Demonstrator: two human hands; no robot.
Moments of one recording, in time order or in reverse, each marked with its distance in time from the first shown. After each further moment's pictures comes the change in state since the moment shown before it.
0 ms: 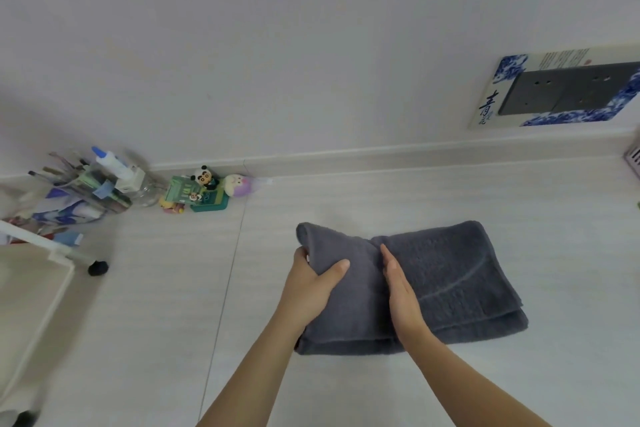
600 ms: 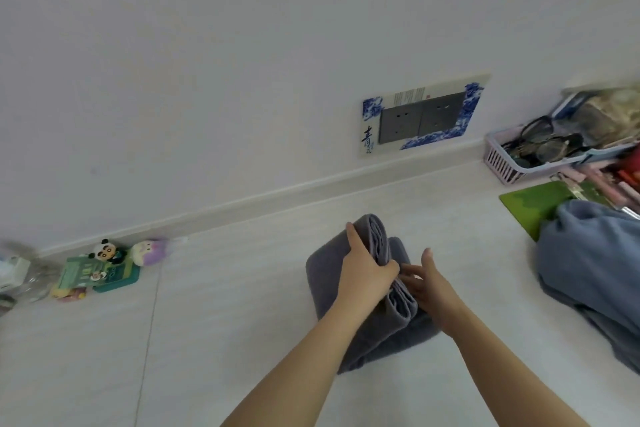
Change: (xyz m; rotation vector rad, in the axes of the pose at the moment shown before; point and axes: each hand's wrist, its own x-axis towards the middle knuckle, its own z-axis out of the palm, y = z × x) left_hand -0.007 0.103 0.178 0.305 -0.301 0.282; right_hand 0.004 -0.053 -0.173 0.096 0.182 0.213
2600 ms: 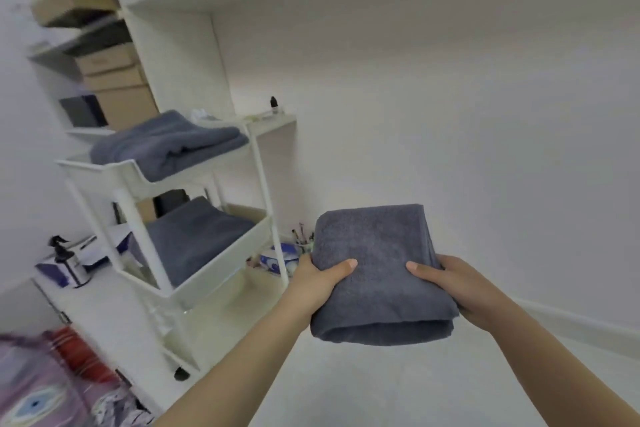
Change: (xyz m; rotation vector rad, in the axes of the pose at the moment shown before) left_hand -0.283 -0.145 -0.371 -0.525 0.825 -0.028; right_hand -0.204 -0.091 0.367 -0.570 -0.750 -0.592
